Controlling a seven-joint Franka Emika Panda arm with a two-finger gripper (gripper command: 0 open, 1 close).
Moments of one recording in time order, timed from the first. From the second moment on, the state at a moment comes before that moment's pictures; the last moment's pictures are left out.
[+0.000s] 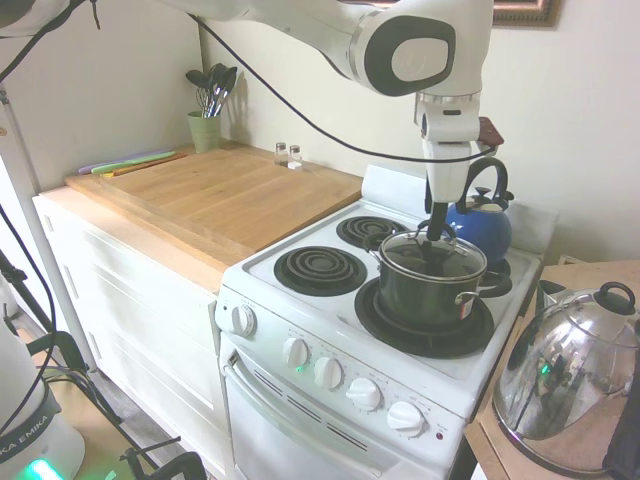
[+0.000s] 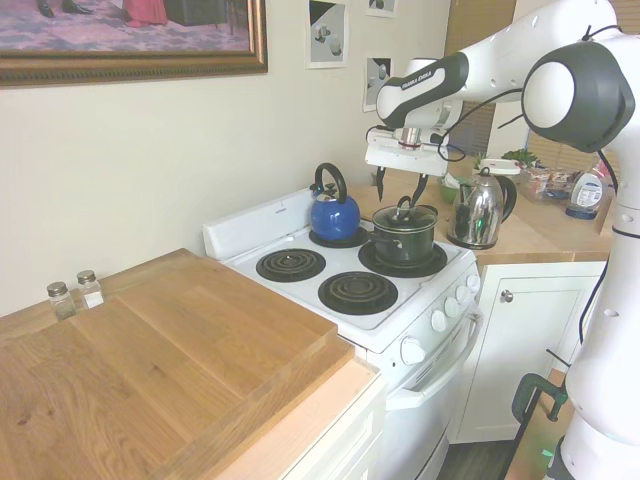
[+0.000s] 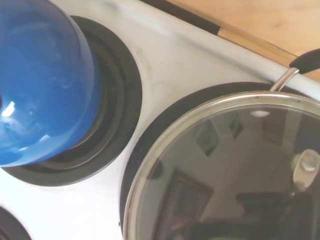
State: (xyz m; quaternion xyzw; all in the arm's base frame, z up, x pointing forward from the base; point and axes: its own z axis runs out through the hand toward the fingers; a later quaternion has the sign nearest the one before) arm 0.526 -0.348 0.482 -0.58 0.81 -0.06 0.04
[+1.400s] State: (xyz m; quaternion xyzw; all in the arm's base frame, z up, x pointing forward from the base) arm 0.523 -0.368 0.481 -0.59 0.81 -0.05 0.04
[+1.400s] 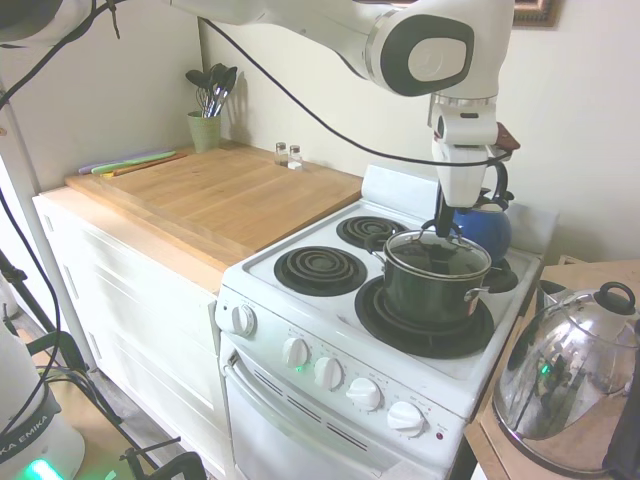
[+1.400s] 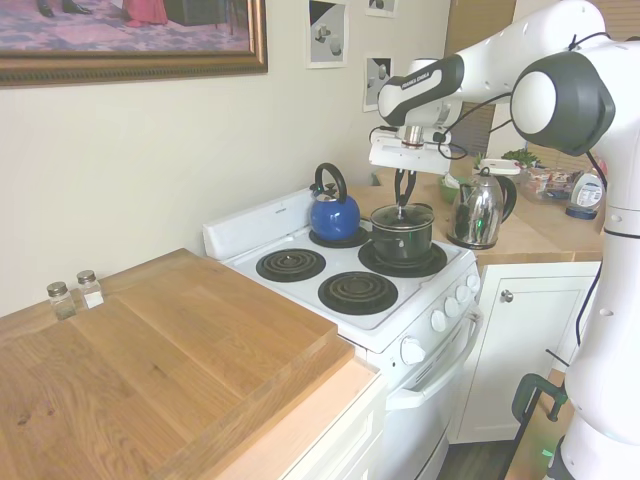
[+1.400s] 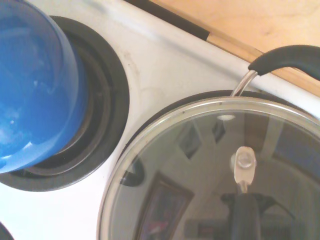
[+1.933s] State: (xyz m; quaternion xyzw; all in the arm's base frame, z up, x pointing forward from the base) arm 0.492 -0.380 0.532 -0.59 0.80 -0.08 0.06
